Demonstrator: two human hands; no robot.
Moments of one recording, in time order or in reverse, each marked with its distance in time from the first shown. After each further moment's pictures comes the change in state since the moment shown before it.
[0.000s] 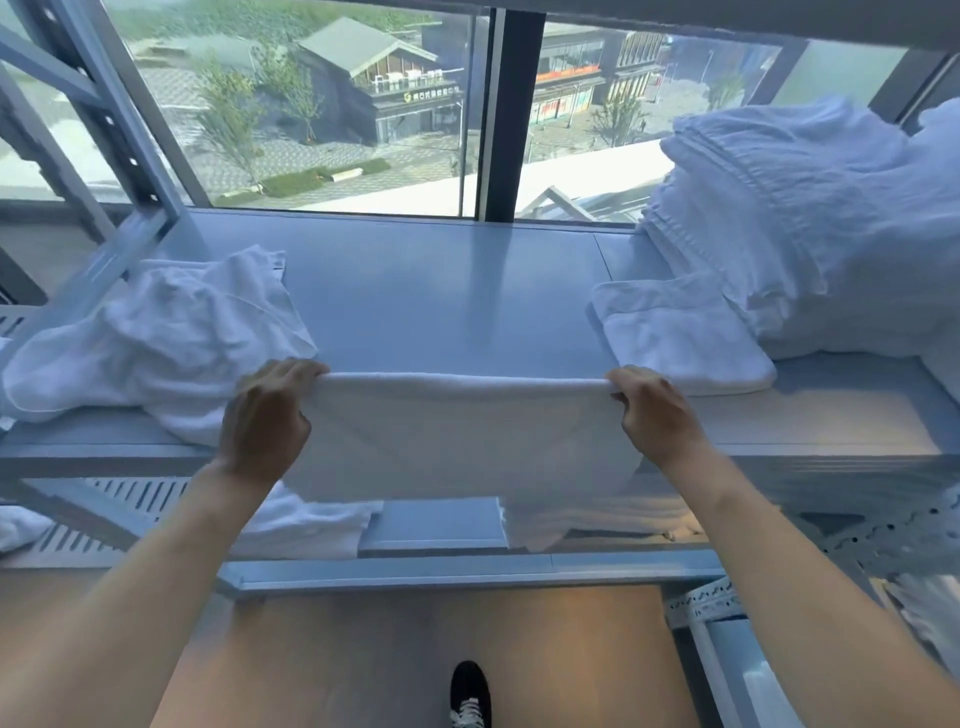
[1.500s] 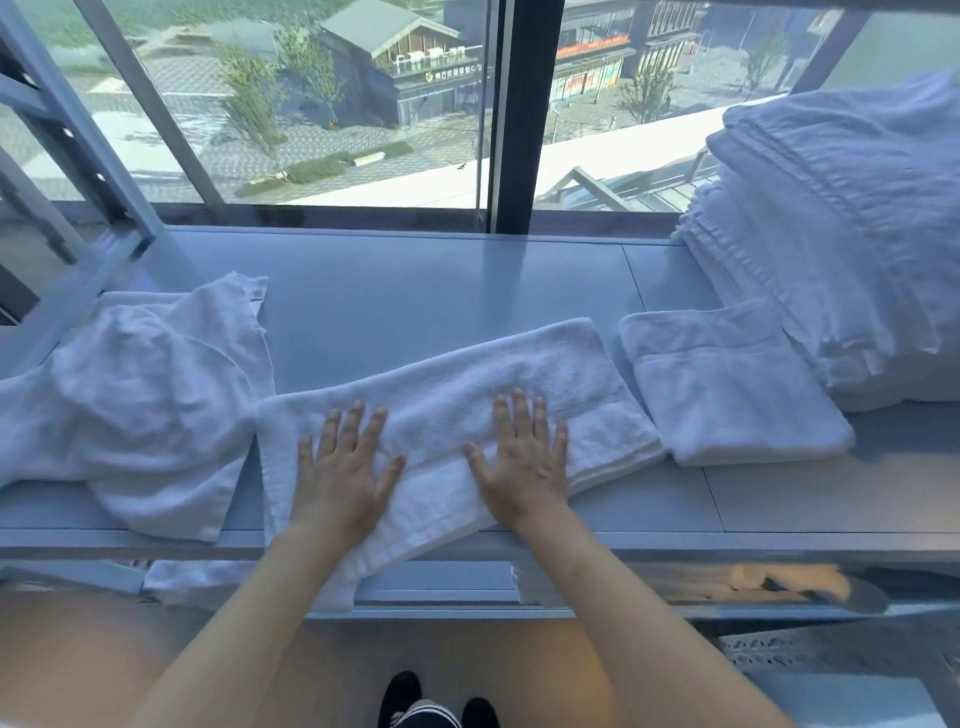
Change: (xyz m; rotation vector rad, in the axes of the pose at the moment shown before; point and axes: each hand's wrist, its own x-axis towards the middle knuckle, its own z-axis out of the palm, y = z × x) left_hand 0.039 0.027 0.133 0.151 -0.553 -0.221; right_hand 0.076 -0.109 0.134 0.068 -0.282 0.126
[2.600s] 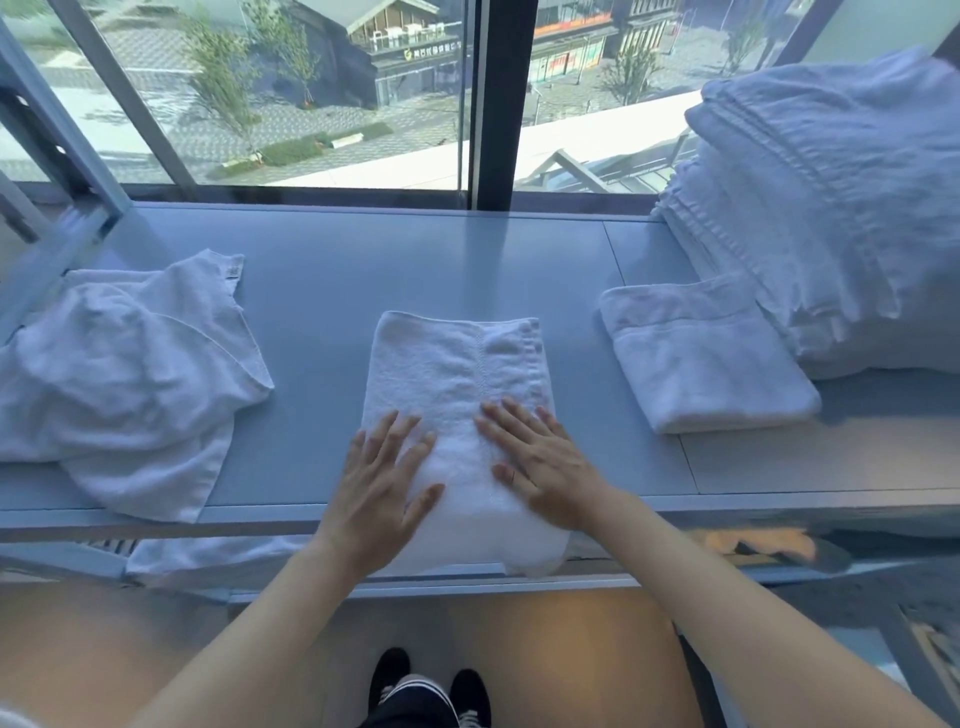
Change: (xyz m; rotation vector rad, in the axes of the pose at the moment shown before) left_hand -0.048 0.040 0.017 -0.124 0.171 0.420; right_hand -0.028 0.071 -0.022 -0.042 -0.128 -0.515
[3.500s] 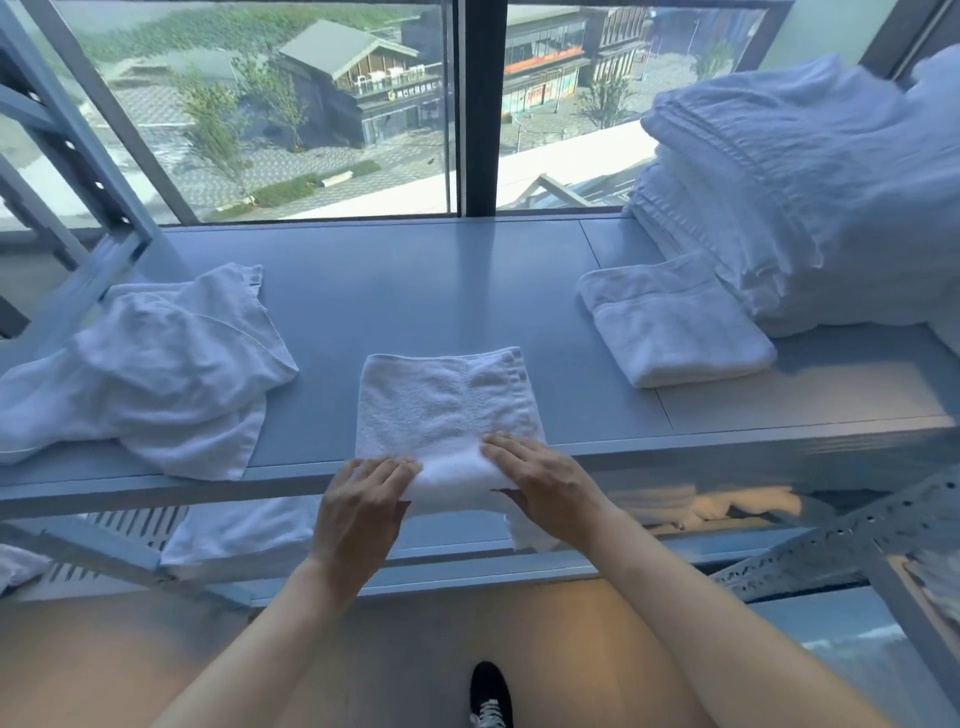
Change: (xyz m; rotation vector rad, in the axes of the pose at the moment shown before) left_hand -0.083 0.015 -0.023 0.084 0.276 0.114; right_hand -0.075 -0.070 0.016 -0.005 0.214 -0.077
